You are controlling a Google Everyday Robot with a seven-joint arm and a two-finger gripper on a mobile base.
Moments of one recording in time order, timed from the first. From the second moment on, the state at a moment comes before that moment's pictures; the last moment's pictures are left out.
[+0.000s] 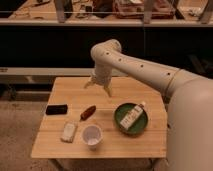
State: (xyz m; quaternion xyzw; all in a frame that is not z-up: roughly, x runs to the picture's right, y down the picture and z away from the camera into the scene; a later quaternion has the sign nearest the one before) arm -0.025 0.009 0.748 -0.20 -0.25 -0.56 0.77
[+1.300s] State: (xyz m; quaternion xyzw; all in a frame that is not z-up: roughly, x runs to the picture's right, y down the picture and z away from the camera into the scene) arm 0.189 -0.008 0.668 -0.20 -0.03 -0.49 0.85
